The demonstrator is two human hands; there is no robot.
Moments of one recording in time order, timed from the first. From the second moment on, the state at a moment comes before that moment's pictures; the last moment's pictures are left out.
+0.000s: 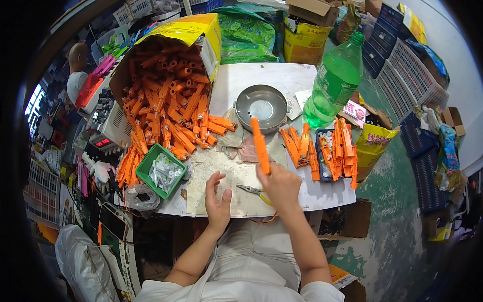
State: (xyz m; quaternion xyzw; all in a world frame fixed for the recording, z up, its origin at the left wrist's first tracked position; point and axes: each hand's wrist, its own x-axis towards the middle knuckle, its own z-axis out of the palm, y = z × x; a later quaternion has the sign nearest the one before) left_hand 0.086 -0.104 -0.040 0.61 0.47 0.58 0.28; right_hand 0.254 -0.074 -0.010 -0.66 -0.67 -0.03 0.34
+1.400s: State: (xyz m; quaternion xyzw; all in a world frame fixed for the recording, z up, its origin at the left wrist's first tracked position) left_hand 0.086 -0.108 -0.042 0.64 0.44 0.55 0.30; right_hand 0.267 -0.047 -0.020 -0.72 -0.65 0.01 0.23
